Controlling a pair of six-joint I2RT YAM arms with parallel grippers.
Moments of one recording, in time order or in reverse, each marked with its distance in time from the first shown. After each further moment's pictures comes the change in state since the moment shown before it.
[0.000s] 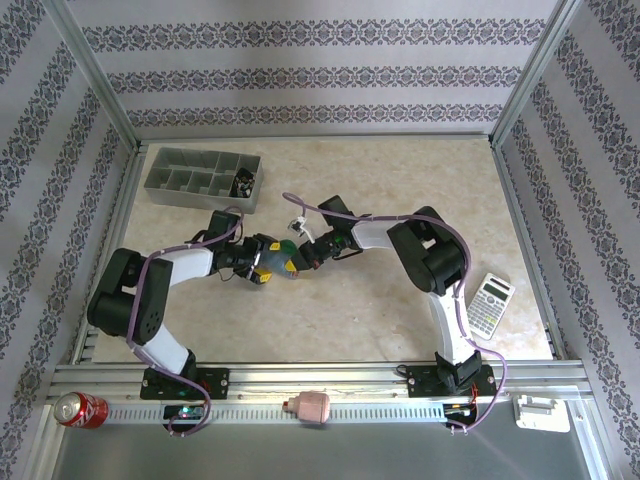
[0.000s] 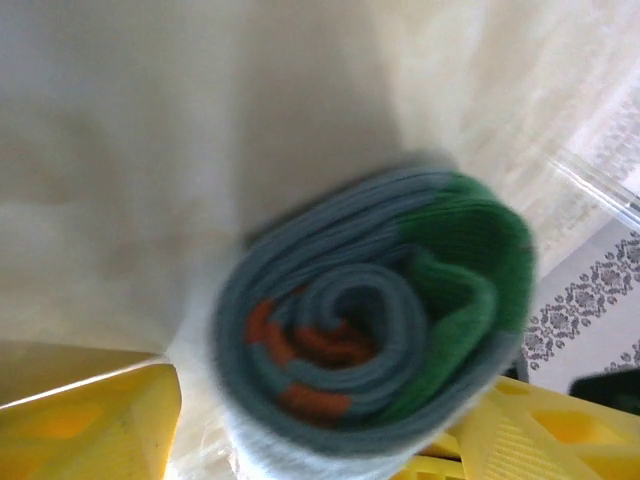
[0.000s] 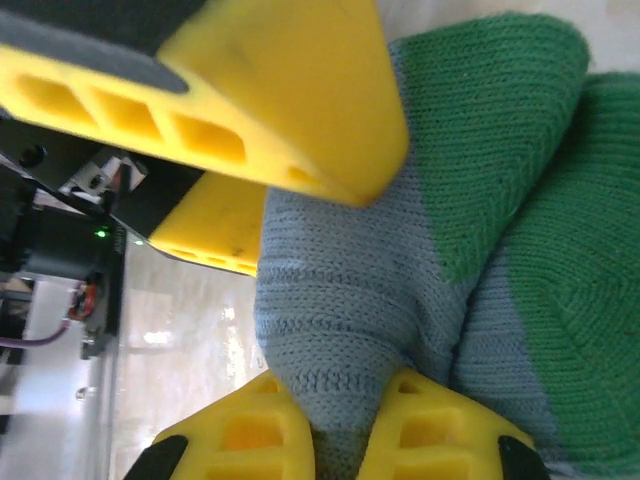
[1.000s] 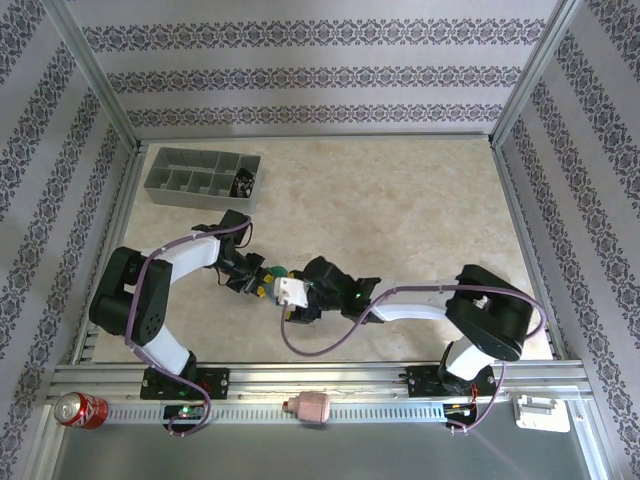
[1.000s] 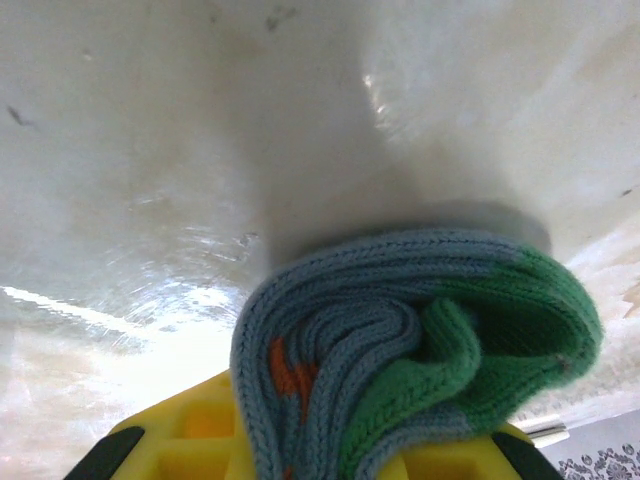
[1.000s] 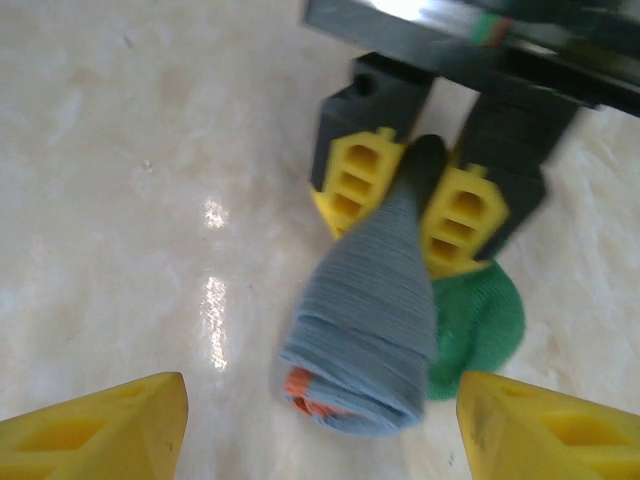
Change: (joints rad) left arm -0.058 0.000 0.158 -0.629 -0.079 0.103; right arm 0.478 -0.546 -0.507 0.300 0.946 -0.529
